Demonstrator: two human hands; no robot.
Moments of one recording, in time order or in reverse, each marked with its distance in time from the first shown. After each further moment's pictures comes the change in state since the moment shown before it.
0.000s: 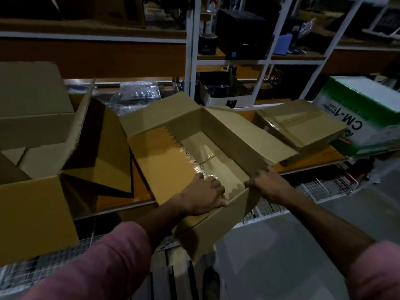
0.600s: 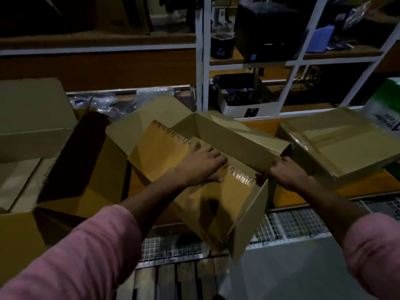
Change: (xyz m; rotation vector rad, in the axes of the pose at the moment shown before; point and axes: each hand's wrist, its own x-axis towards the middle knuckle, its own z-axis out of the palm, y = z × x) left_hand 0.111 -0.107 -0.073 0.218 0.038 -0.196; right_hand 0.154 0.138 0.019 -0.091 0.012 -0.023
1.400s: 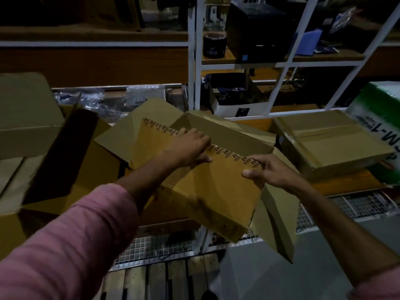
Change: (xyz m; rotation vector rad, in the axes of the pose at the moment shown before) left_hand 0.021 -0.028 -0.023 -0.108 -0.040 -0.140; right_hand -0.058 -0.024 -0.063 1.566 0.143 -0.067
